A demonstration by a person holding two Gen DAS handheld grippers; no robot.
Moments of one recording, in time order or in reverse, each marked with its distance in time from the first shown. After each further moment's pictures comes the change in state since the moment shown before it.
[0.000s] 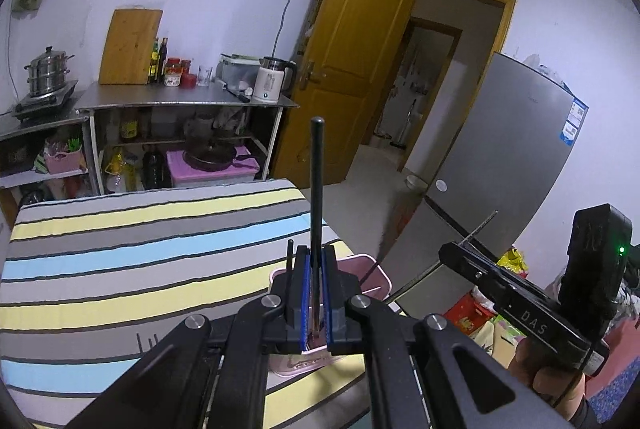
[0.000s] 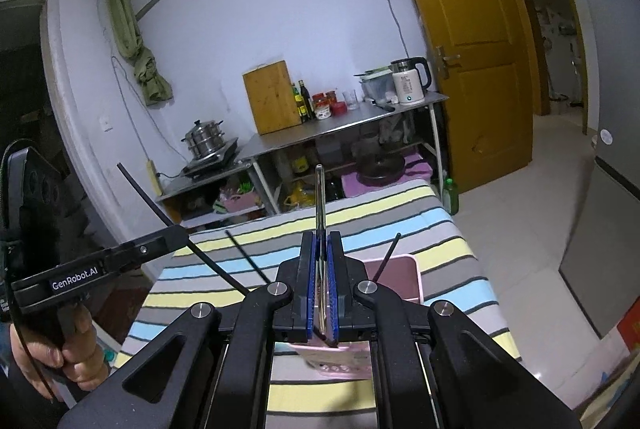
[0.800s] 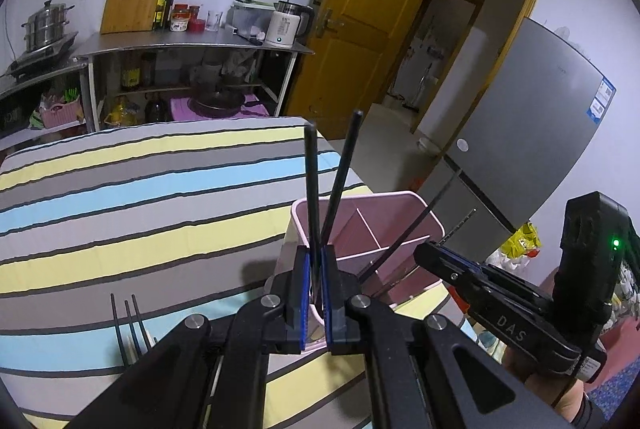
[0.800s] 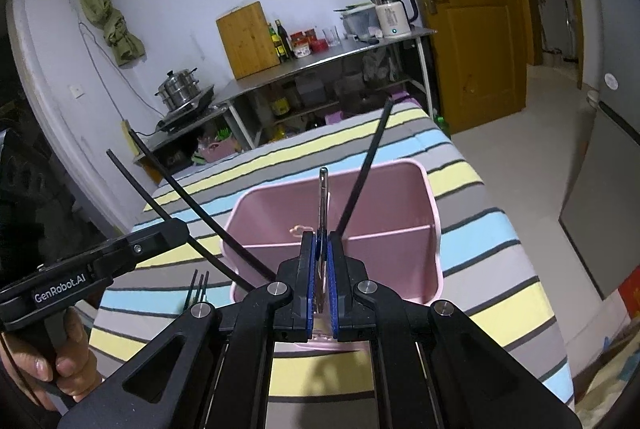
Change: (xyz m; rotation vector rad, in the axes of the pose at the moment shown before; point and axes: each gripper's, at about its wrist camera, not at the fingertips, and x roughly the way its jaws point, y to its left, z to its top) left arm 0.082 0.033 -0.050 -0.049 0.159 0.024; right arm 0.074 -0.025 -0.058 0.053 0.203 -0.045
